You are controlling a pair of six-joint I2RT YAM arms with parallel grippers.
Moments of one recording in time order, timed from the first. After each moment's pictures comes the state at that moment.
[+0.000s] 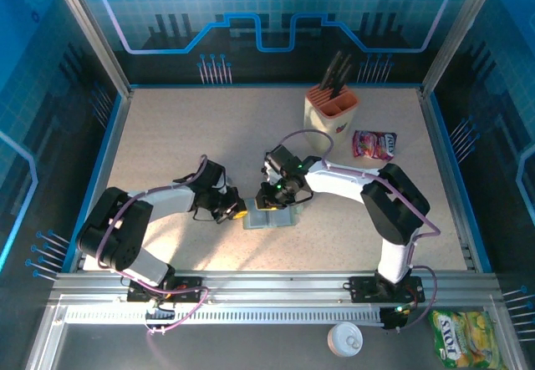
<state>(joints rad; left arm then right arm) -0.38 1.53 0.63 -0.24 0.57 -0.95 0.77 1.84 1.17 -0.49 -0.46 0.67</state>
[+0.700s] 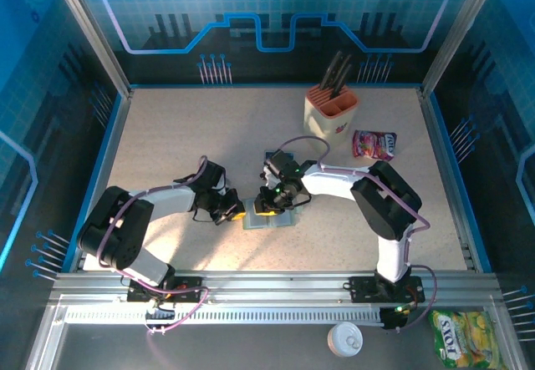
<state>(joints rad) -0.38 1.54 0.63 -0.26 0.54 -0.95 0.77 1.90 1.14 -0.41 -0.51 0.70</state>
